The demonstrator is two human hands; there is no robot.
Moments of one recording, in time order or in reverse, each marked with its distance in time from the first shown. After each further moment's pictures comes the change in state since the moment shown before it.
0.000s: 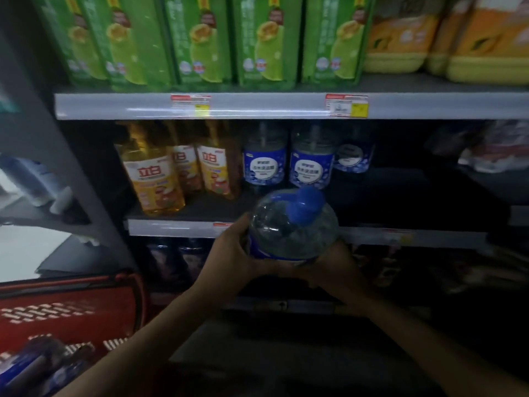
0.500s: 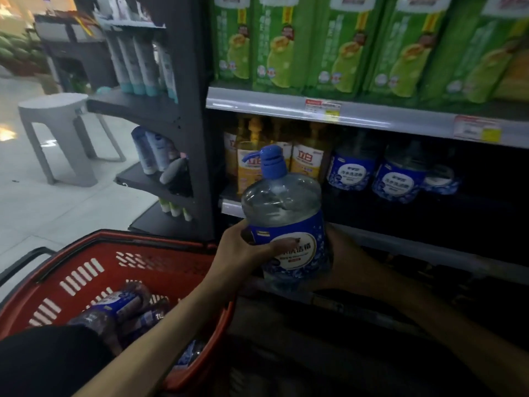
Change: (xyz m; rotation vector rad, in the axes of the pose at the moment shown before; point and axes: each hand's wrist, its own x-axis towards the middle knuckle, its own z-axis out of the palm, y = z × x) left_hand -0.086 -0.016 -0.144 -0.297 0.191 -0.237; right_hand 0.019 -0.075 0.132 -0.234 -0.592 0.104
